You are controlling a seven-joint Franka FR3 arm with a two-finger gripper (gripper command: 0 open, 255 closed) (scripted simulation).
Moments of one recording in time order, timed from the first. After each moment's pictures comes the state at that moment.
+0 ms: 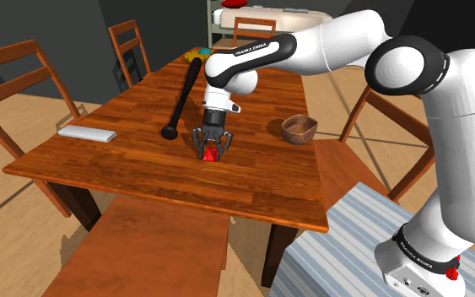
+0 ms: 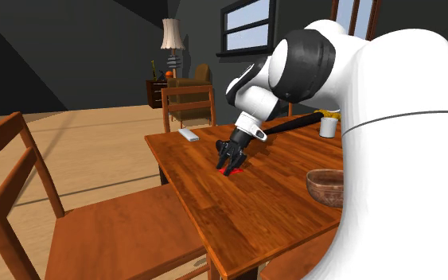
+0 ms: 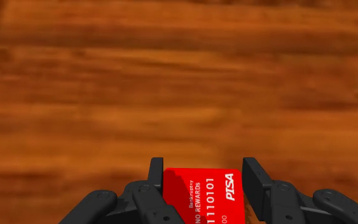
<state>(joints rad) 0.08 0.64 0.29 -1.44 0.38 1.81 1.03</state>
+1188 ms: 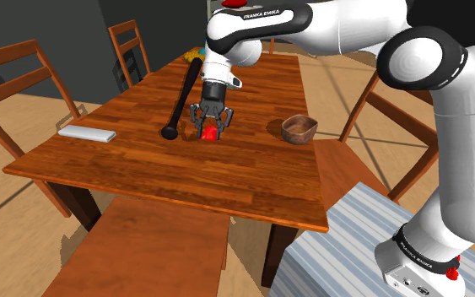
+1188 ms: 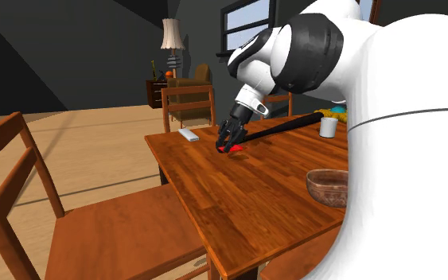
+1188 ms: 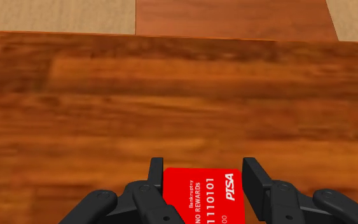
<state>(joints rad) 0.08 0.57 0.30 -1.32 0.38 1.64 1.11</state>
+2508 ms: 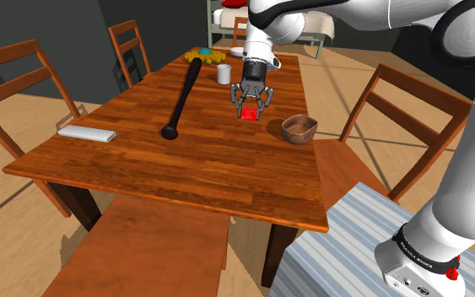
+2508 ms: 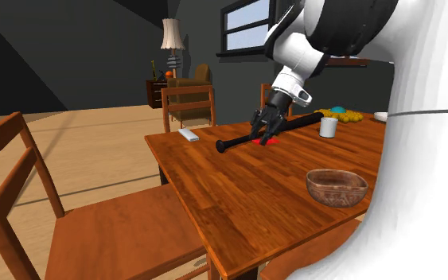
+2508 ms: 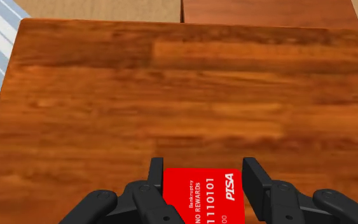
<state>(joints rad) -0.10 0.30 0.25 -1.57 0.41 1.53 0.94</state>
